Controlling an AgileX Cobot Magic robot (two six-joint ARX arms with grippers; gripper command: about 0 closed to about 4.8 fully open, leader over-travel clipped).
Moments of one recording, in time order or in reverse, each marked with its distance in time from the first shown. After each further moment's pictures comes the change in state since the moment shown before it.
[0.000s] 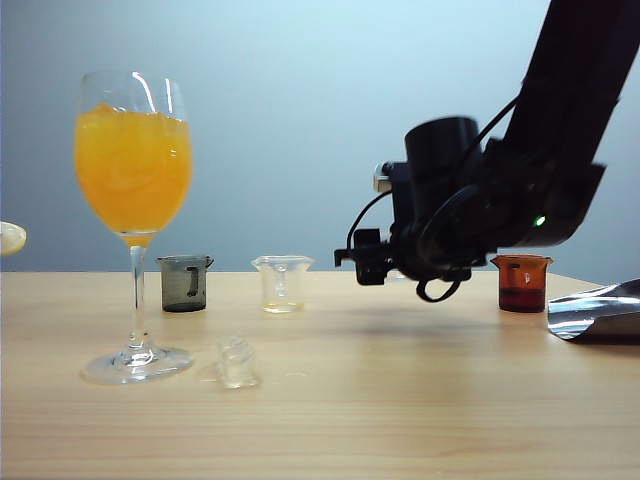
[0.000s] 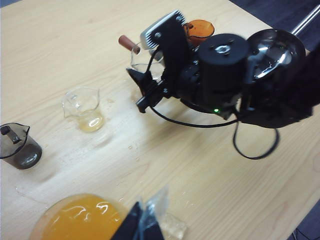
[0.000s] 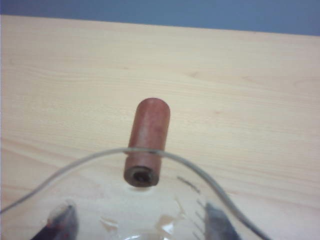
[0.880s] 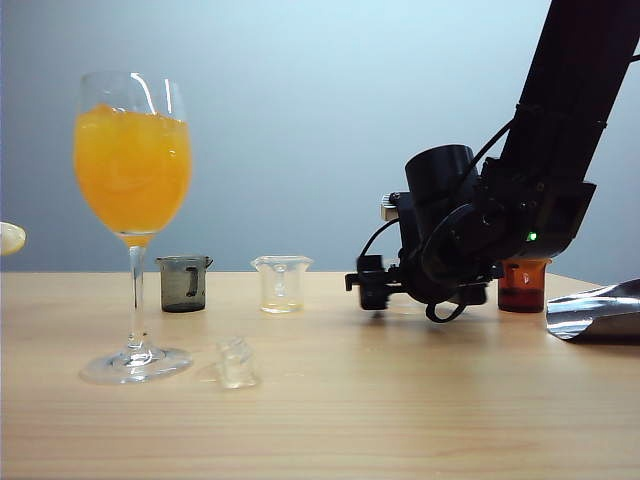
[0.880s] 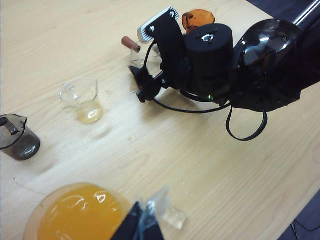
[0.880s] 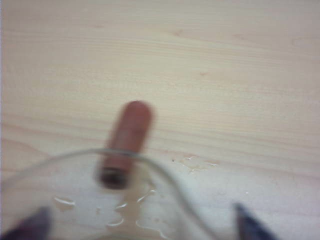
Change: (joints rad) left arm 0.000 0.000 0.000 -0.032 -0.002 0.000; right arm -0.035 0.050 0.052 -0.113 -0.016 0.044
